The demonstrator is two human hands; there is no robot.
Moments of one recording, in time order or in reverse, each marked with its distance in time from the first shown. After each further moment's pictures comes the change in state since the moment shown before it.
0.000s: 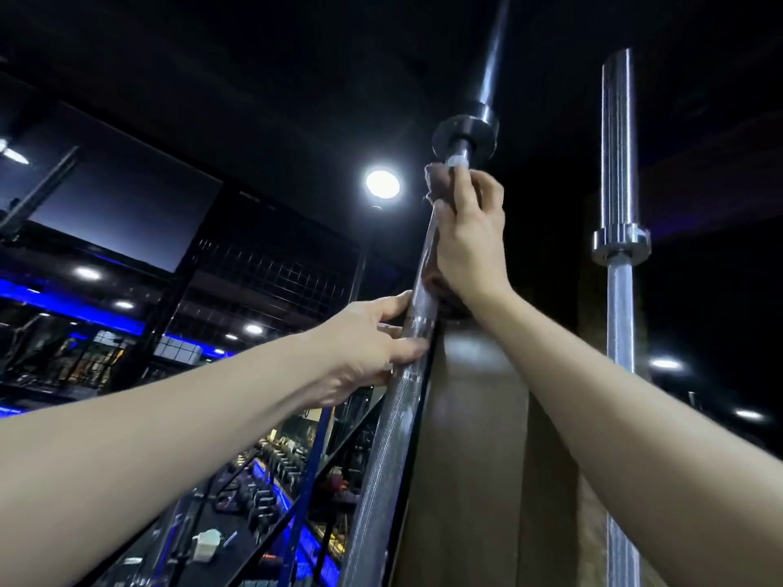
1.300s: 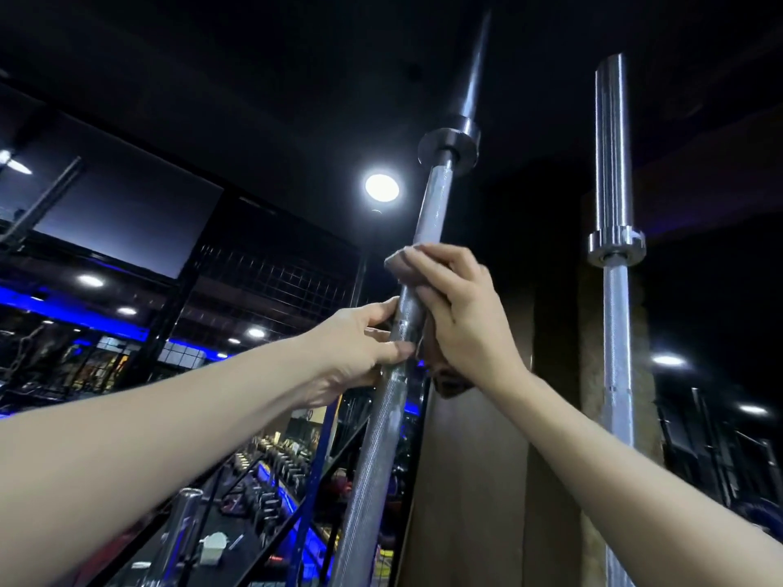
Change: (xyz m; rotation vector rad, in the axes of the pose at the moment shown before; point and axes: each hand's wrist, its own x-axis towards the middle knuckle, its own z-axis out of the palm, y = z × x) left_hand 0.003 -0.006 -0.012 -0.029 -0.013 -0.012; right_hand -0.066 -0.004 -0.021 -0.027 -0.149 -0.196
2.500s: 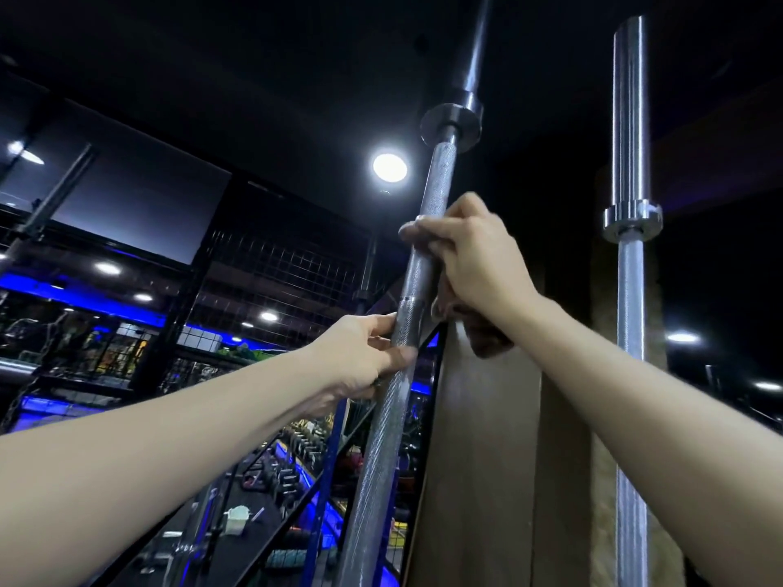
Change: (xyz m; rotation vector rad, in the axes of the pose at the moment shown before) left_hand -0.027 -0.010 -0.004 0.146 0.051 -0.121; right_hand 0.036 -0.012 -0.012 -0.170 -0.143 0.086
